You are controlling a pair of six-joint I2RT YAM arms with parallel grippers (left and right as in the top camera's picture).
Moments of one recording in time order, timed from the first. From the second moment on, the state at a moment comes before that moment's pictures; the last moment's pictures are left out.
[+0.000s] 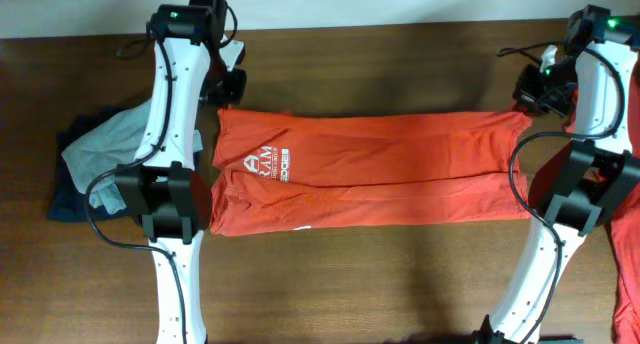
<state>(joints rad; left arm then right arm) -0.12 2.45 2.58 -1.61 -0.01 0.12 -0.36 2.48 2.47 -1.55 -0.20 0.15</state>
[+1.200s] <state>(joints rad) -0.11 2.45 2.45 -1.66 0.06 0.30 -0.36 2.46 2.45 -1.67 -0.07 0.15</state>
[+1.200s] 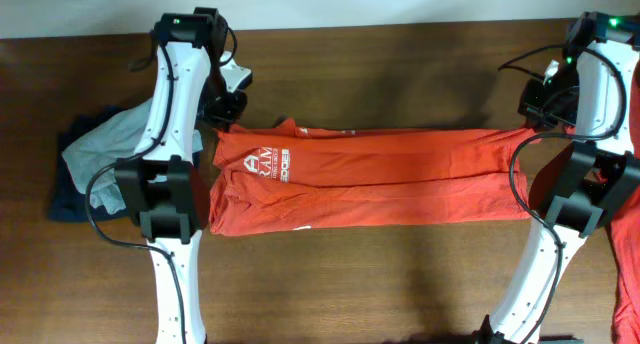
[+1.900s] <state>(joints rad) -0.10 2.45 2.35 -1.68 0.09 0.32 -0.35 2.46 2.27 -1.58 -0.07 0.14</state>
